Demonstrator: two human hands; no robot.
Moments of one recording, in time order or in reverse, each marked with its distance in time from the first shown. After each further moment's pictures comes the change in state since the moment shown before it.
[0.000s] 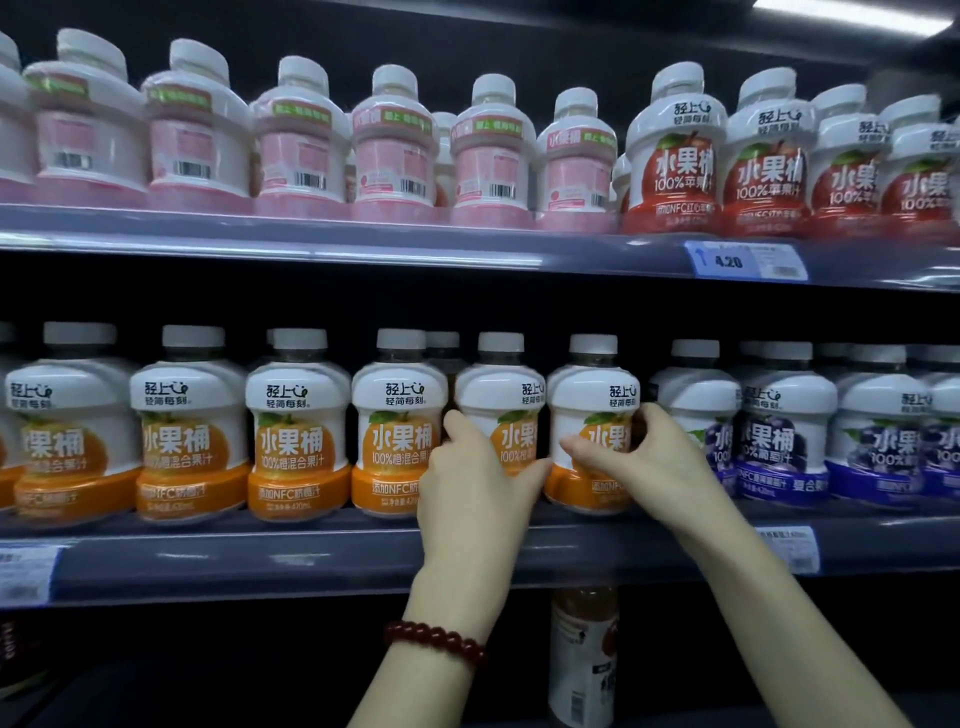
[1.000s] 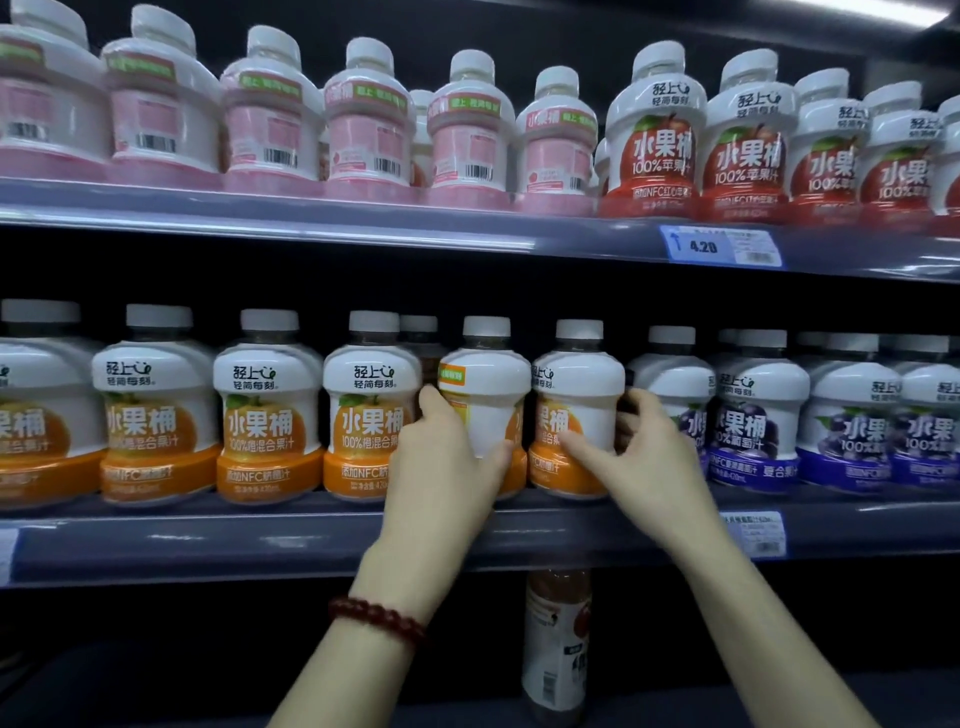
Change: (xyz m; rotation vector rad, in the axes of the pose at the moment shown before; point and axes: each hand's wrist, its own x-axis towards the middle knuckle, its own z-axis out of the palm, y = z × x) left_hand 0.006 -0.005 -0.002 -0.035 -0.052 0.080; right_hand -0.010 0.010 -0.008 -0.092 0.094 -0.069
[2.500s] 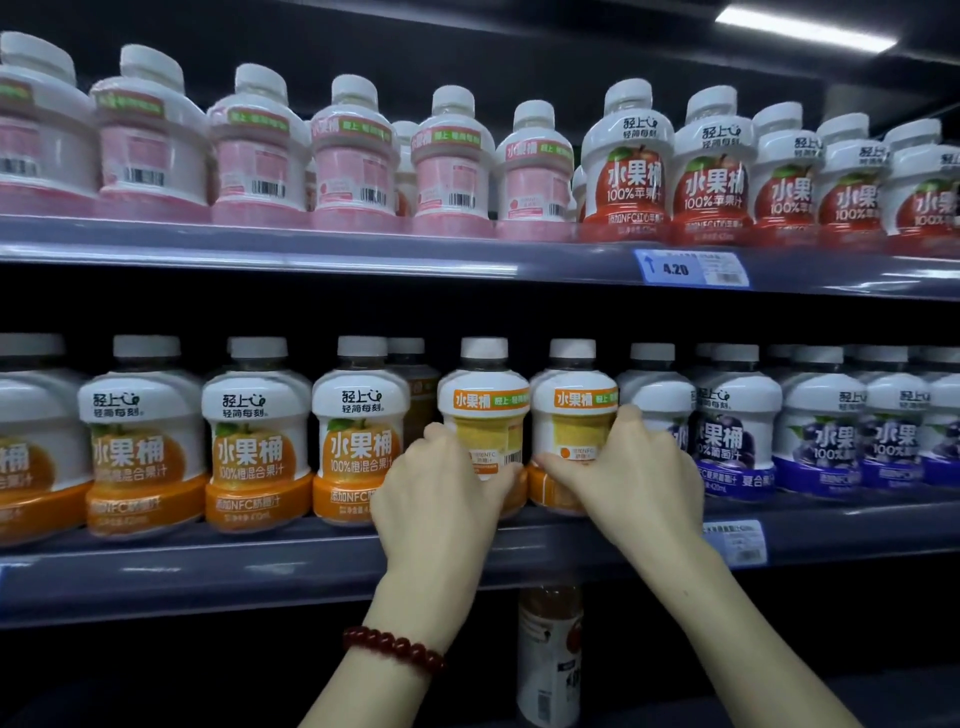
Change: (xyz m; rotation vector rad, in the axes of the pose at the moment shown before) left_hand -0.011 0.011 0.006 0.375 0.142 0.033; right_hand -0.010 -0.030 -0.002 -0.592 0.175 0.020
